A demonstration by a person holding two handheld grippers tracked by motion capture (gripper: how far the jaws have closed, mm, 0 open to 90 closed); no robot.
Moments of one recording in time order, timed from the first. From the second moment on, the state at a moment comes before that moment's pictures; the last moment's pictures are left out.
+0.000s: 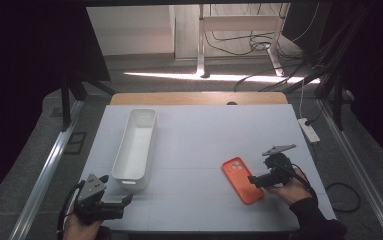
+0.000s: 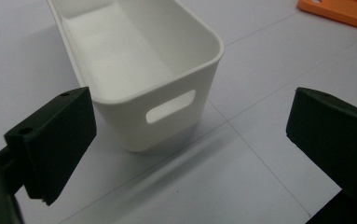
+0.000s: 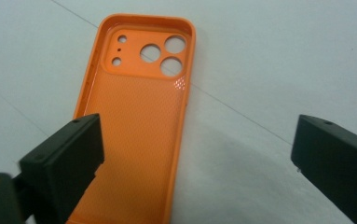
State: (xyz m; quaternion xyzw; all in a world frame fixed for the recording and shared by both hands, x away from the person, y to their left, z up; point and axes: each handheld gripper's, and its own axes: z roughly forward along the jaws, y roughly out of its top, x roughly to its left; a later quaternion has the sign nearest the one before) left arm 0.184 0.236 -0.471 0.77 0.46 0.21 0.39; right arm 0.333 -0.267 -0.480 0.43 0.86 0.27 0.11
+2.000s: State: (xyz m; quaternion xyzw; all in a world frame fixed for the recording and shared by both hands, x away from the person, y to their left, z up) left arm 0.194 0.218 -0.462 0.78 0.43 0.19 0.40; right arm 0.333 -0.280 -0.474 0.43 0.84 0.31 0.07
